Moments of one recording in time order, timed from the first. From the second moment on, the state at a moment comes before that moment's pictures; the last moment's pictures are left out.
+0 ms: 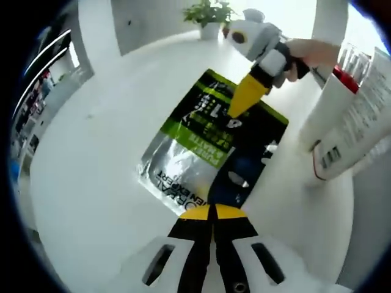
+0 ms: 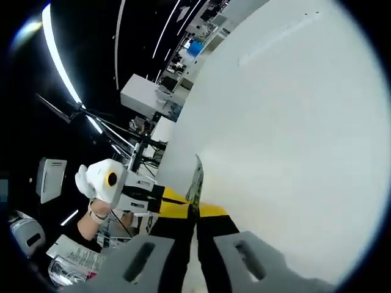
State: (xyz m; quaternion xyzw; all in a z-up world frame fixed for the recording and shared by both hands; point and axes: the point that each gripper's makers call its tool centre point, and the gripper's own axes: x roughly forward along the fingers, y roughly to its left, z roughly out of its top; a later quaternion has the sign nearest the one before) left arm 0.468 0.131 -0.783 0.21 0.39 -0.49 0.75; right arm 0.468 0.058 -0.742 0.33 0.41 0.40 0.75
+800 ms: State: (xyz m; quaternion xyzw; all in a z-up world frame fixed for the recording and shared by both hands) left arm 0.462 0.117 -0.697 -0.13 0.34 -0.48 0.80; right arm 0.498 0.055 -0.652 0.38 0.25 0.40 0.80
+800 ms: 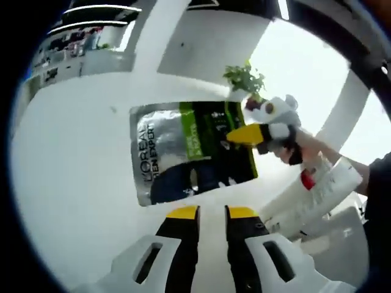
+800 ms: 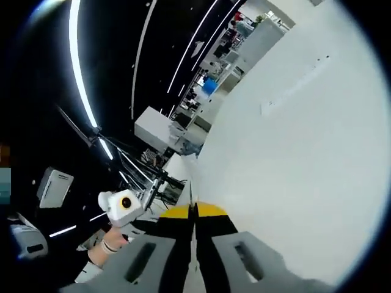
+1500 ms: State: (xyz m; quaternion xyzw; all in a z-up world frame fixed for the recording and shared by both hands) left arm 0.471 0.094 -0.622 -0.33 0.25 -0.50 0.76; right arm 0.492 0.054 -0.596 0.47 0.16 0.44 0.75
